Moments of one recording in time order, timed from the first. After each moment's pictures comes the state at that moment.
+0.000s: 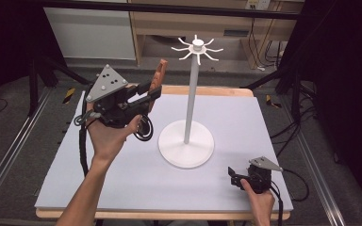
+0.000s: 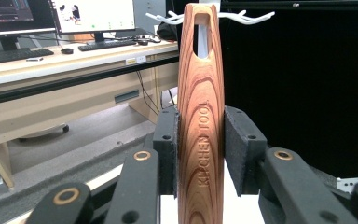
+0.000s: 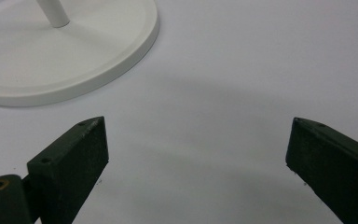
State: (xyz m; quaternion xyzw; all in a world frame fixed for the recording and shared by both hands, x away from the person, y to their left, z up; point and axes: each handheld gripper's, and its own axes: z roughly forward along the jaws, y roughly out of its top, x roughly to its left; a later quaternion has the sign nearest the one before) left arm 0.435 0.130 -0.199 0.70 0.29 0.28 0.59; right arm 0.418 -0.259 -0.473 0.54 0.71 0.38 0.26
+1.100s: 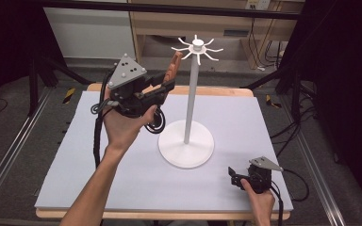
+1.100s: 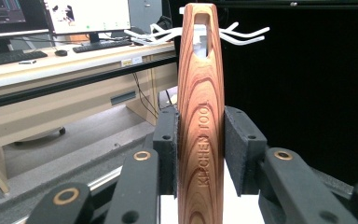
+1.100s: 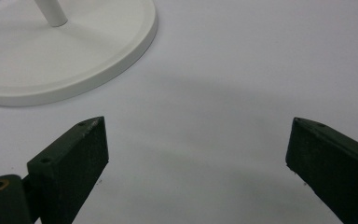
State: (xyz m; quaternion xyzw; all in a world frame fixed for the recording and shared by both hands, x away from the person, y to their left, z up) left arm 0.452 0.102 -0.187 0.71 0.29 0.28 0.58; right arm 0.419 -0.260 -0.474 0.54 0.70 0.38 0.26
